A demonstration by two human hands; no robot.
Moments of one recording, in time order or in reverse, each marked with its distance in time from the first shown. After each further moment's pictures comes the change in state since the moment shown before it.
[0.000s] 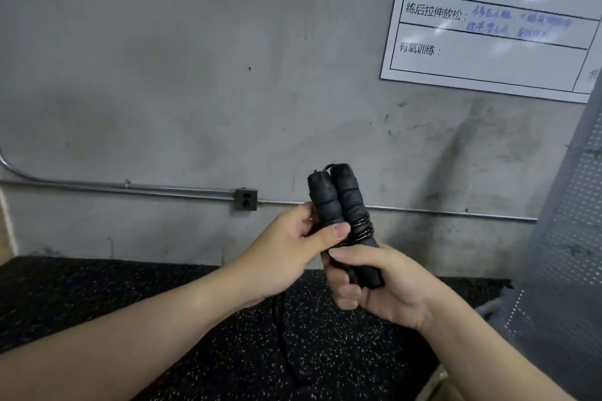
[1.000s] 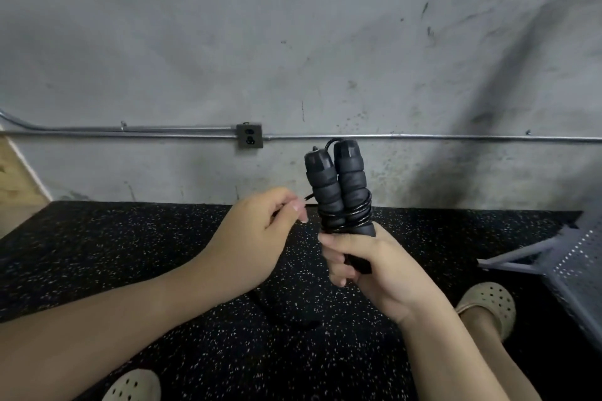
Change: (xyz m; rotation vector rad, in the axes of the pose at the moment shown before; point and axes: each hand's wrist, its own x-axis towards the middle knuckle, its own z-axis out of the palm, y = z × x) left_hand 0.041 -0.091 0.003 0.631 0.201 -0.122; right_hand 0.049 0.085 -0.096 0.075 0.140 -0.095
